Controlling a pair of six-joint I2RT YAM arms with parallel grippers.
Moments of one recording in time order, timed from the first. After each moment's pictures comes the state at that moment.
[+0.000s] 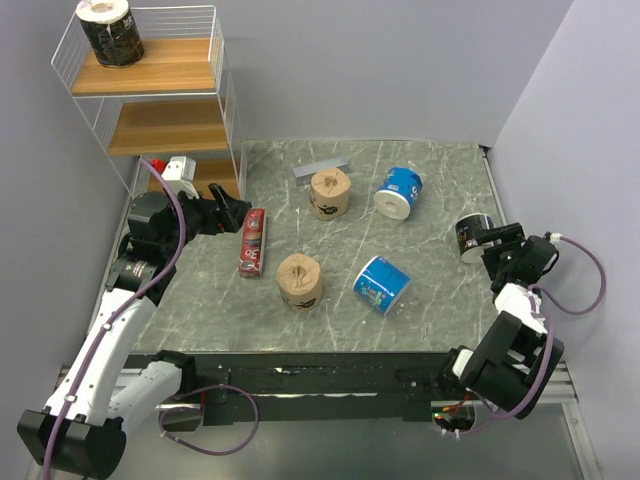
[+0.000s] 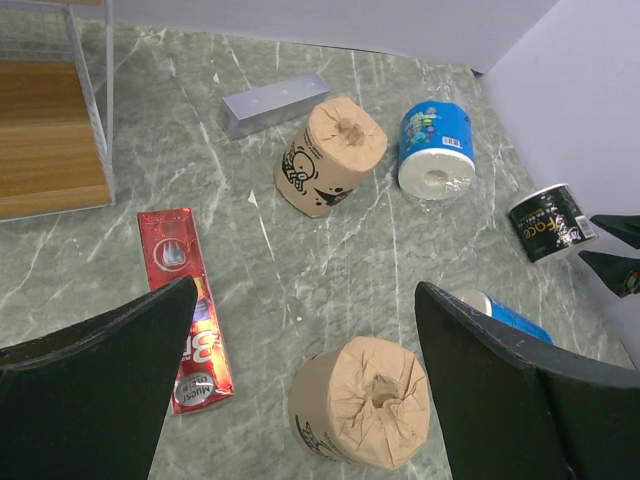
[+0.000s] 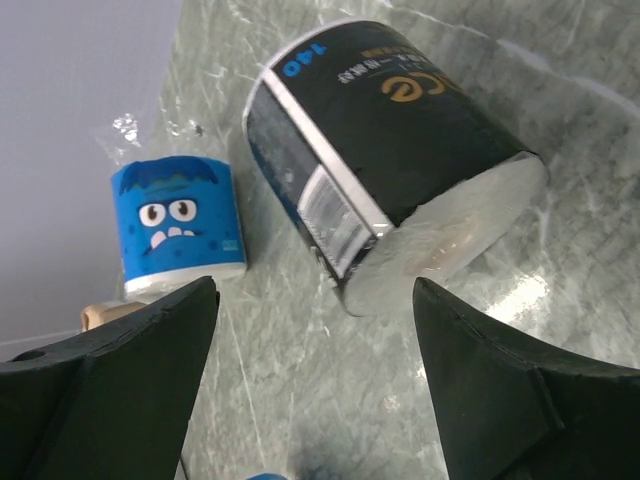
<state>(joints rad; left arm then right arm) -0.22 0.89 0.93 -0.22 0.24 -0.39 -0.60 1.16 0.50 0.16 -0.37 0.81</state>
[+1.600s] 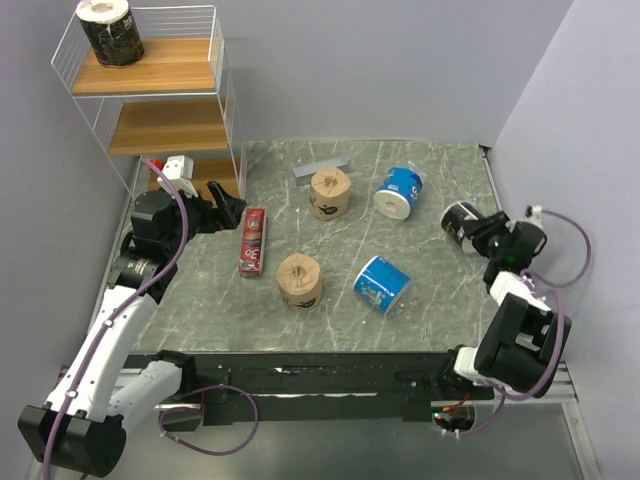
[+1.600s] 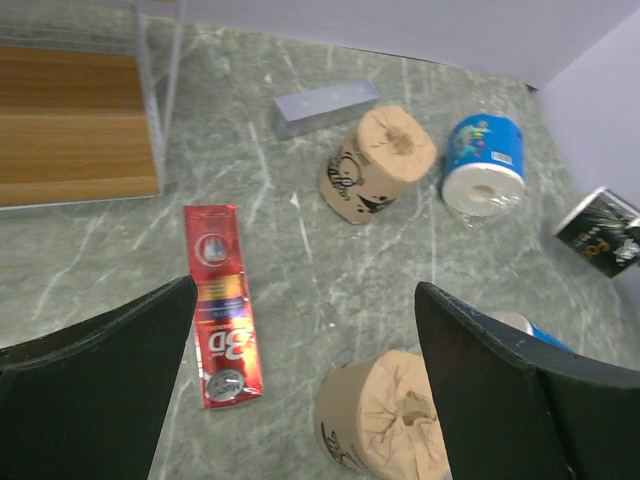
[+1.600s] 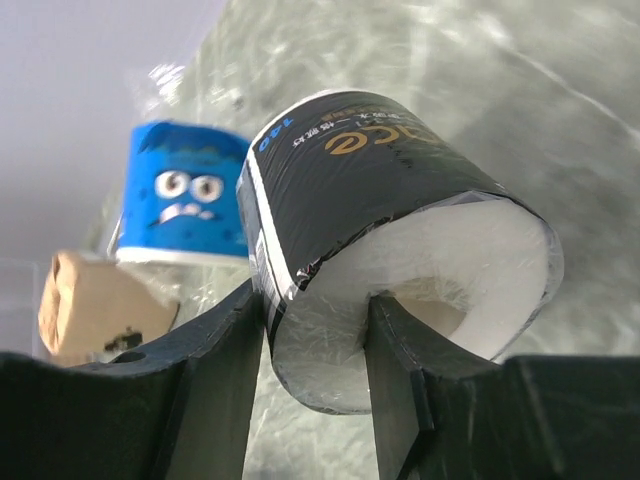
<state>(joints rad) -0.22 0.91 0.93 -0.24 0.15 -0.38 -0.50 1.31 0.51 0.42 -0.42 0.66</state>
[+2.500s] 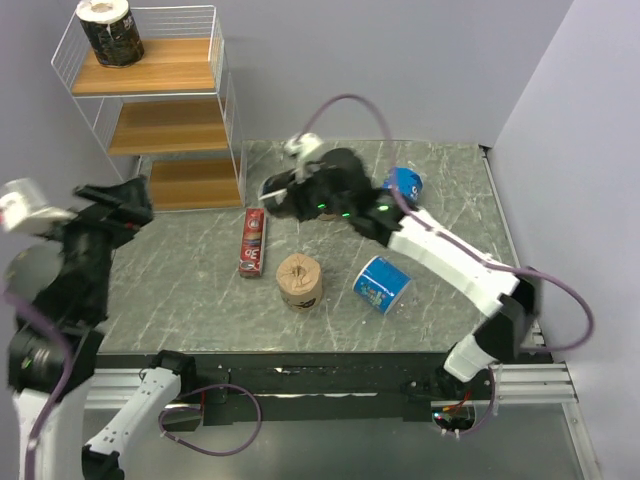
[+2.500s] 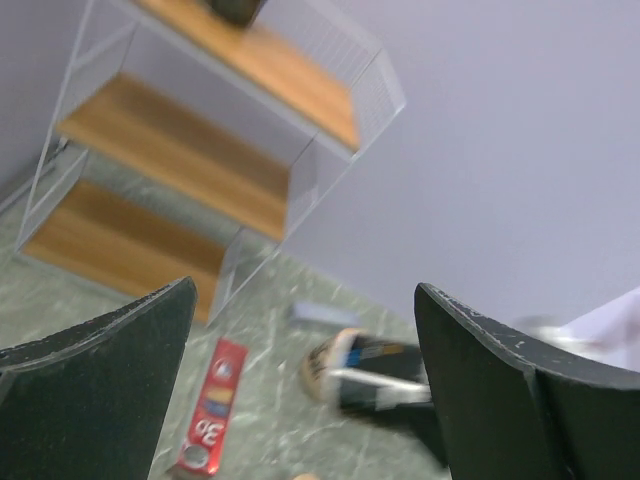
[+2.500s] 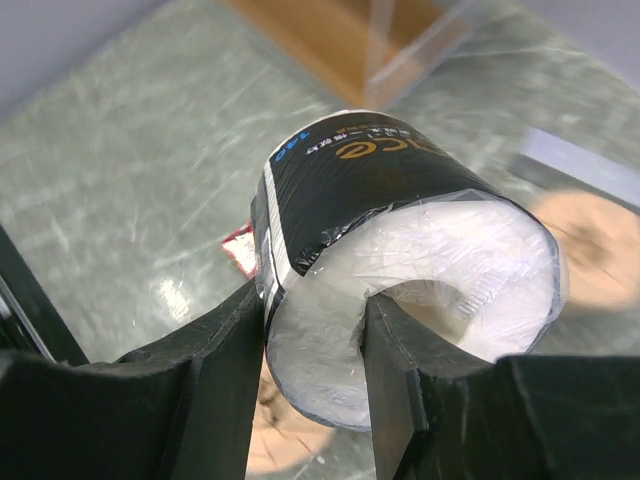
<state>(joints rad) -0.22 0.66 1.38 -0.62 -0.37 -0.60 0.81 1.53 1.56 -0.40 -0.02 0.05</state>
